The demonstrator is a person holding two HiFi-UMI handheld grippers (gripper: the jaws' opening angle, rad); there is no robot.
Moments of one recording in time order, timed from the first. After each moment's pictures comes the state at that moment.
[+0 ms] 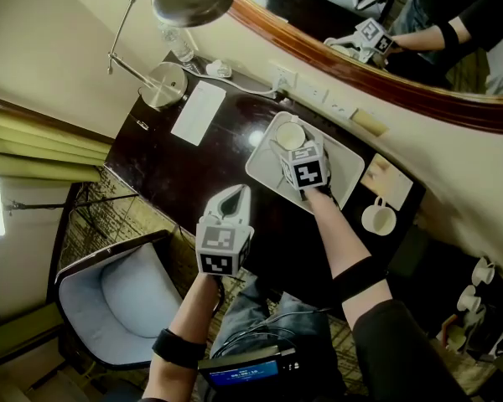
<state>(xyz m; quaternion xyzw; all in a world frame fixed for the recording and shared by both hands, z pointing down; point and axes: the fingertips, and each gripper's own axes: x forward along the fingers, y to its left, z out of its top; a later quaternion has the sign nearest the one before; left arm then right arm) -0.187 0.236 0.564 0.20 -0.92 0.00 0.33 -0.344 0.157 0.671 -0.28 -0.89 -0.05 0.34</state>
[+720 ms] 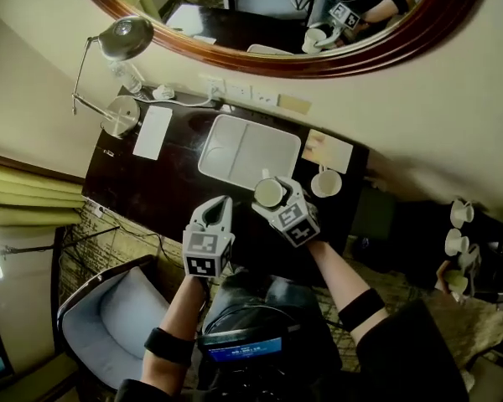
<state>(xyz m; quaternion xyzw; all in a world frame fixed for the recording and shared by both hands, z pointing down) -0.106 0.154 0.525 0.31 -0.90 0.02 0.32 -0.120 0.074 0.613 -0.35 -0.87 -0.09 0.34</state>
